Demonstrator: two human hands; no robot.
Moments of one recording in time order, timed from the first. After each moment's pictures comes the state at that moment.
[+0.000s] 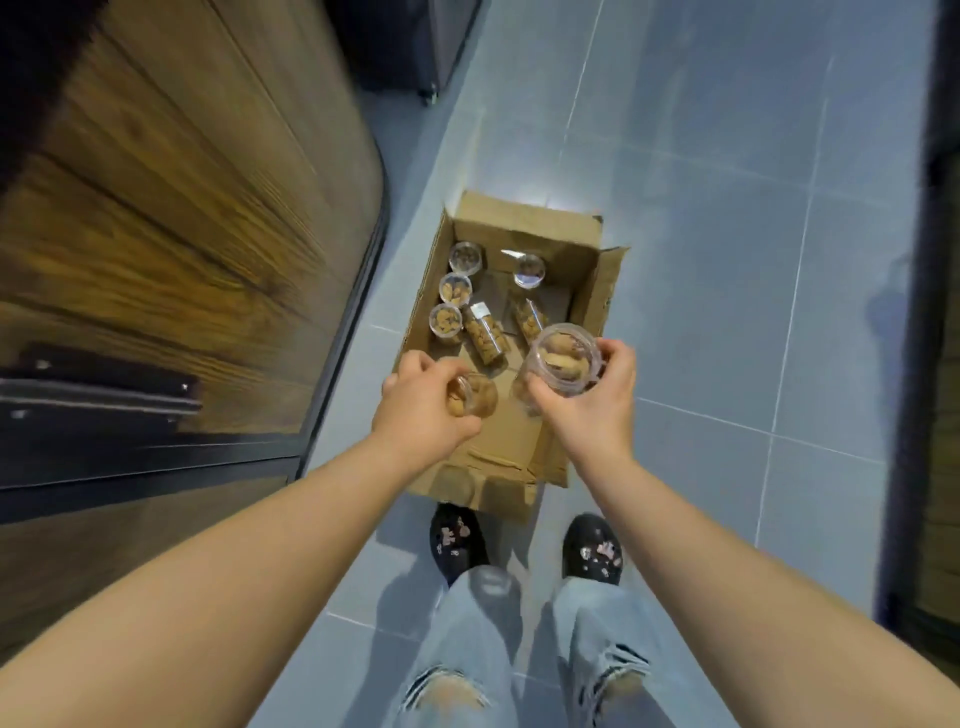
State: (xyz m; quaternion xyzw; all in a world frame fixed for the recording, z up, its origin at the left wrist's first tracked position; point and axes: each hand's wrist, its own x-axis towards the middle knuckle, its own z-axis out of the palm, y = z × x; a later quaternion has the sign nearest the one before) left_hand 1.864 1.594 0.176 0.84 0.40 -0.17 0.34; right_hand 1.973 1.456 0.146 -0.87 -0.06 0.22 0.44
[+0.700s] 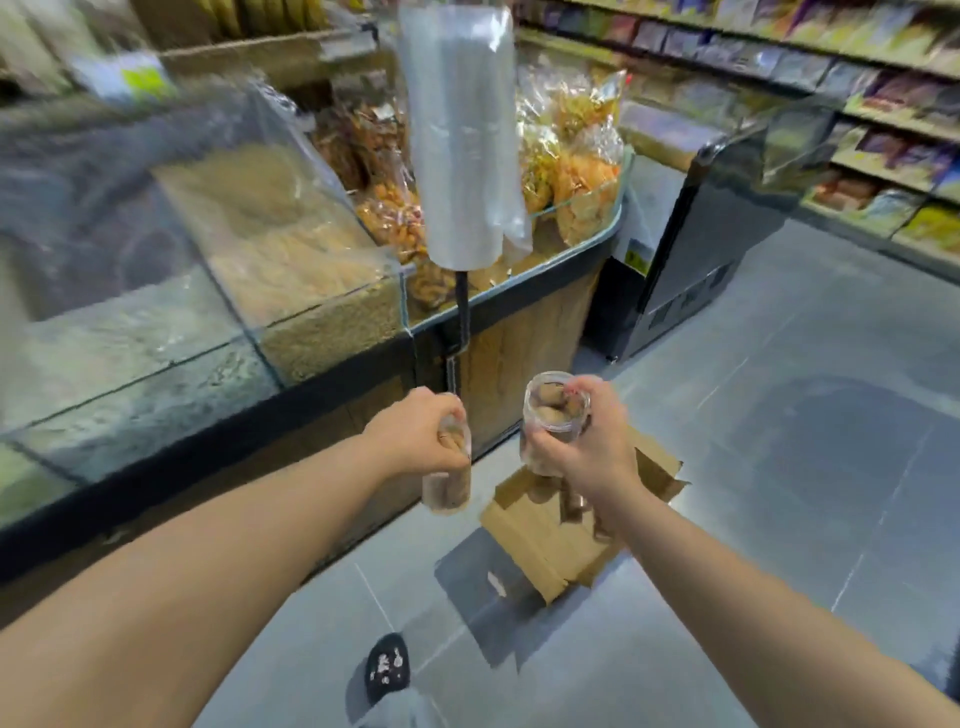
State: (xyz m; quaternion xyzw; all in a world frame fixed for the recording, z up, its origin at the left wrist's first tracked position) left_hand 1.602 1.449 0.552 0.82 0.52 -0.02 0.25; right_hand 1.801 1.368 0.529 -0.67 -0.57 0.18 0.44
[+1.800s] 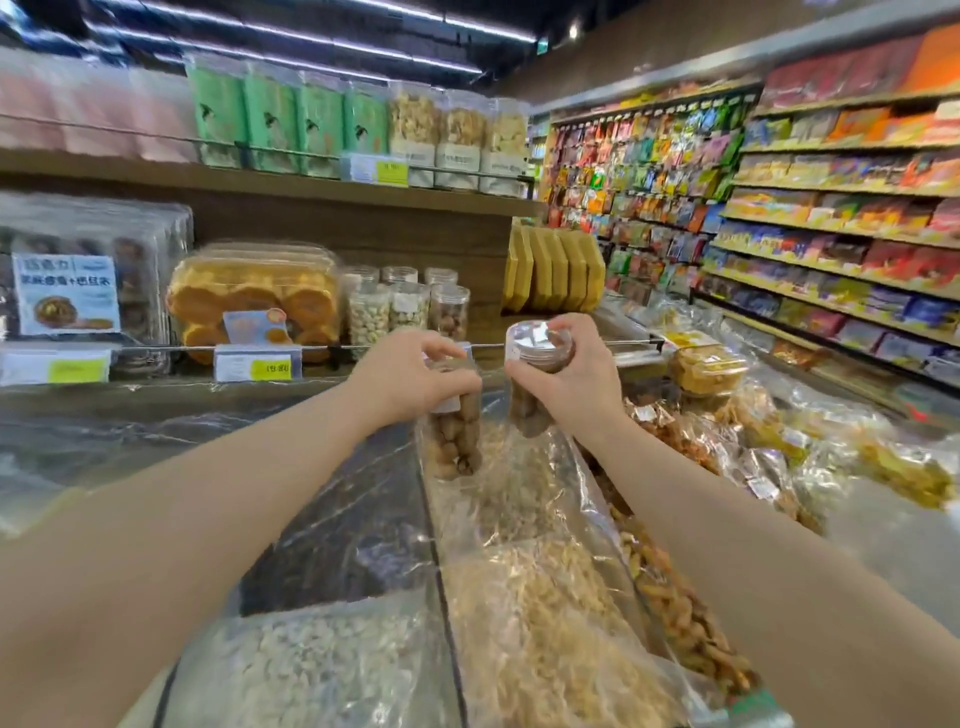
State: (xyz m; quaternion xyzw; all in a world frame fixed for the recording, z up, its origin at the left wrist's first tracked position) left_hand 1.291 1.810 0.788 0.69 0.63 0.35 0.11; right_hand 1.484 1.855 0.769 -0.48 -0.72 0.13 0.49
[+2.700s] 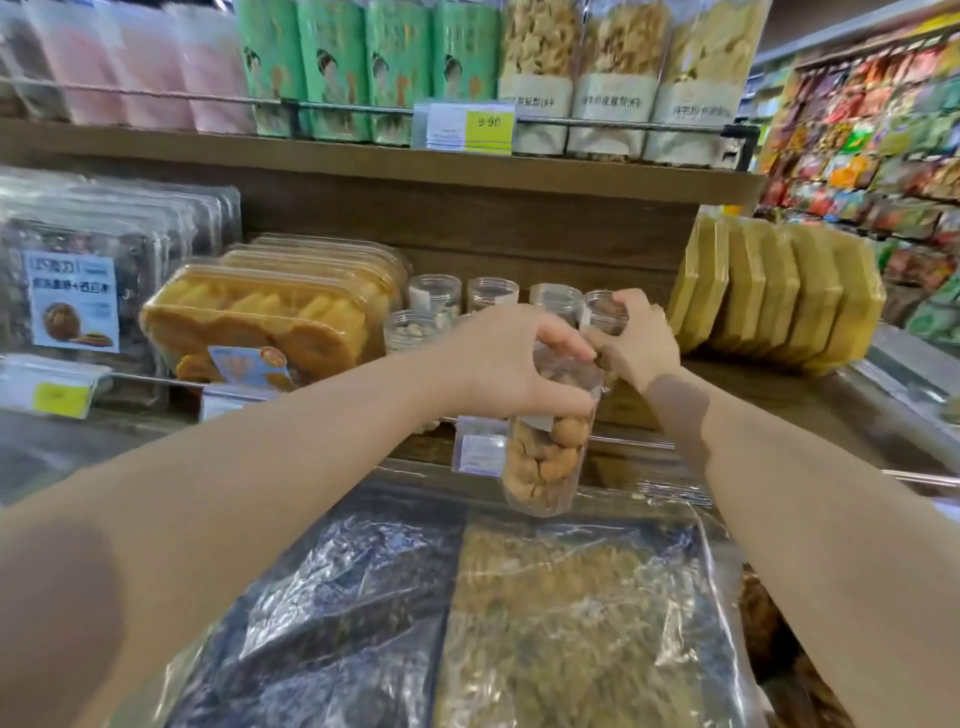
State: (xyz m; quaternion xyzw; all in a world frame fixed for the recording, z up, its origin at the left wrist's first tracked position) left_hand 1.267 2.031 0.817 0.70 0.65 0.26 0.10; right_hand 1.371 2.241 0.754 -0.48 -0.77 0.19 0.36
